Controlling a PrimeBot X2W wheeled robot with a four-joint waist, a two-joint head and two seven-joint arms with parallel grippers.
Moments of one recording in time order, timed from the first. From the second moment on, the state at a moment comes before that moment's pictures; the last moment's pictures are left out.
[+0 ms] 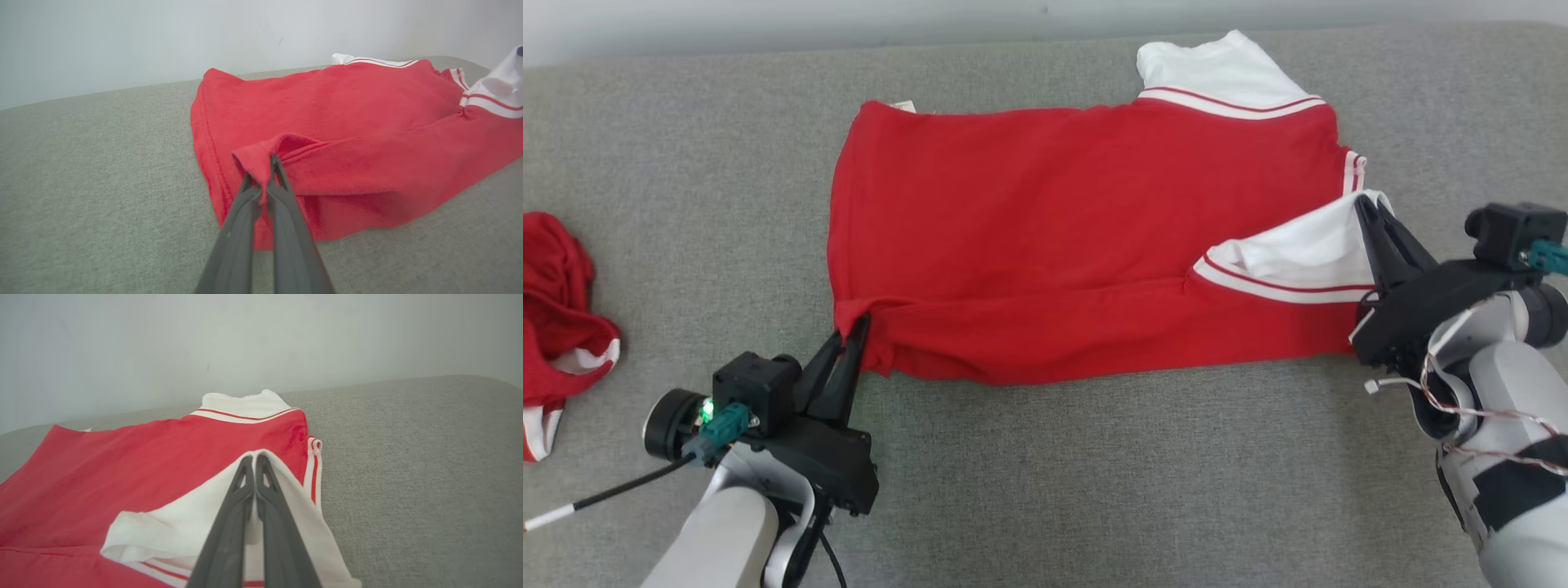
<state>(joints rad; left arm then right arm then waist) -0.44 0.36 -0.45 0.29 -0.48 -0.04 -0.12 -0.62 -0.33 0.22 0.54 0.55 0.13 0.02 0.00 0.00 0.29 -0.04</state>
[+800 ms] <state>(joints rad) -0.36 0.30 -0.44 0.34 -0.49 0.02 -0.25 -0.56 -0.43 0.39 0.68 0.67 0.13 -0.23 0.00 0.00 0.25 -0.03</state>
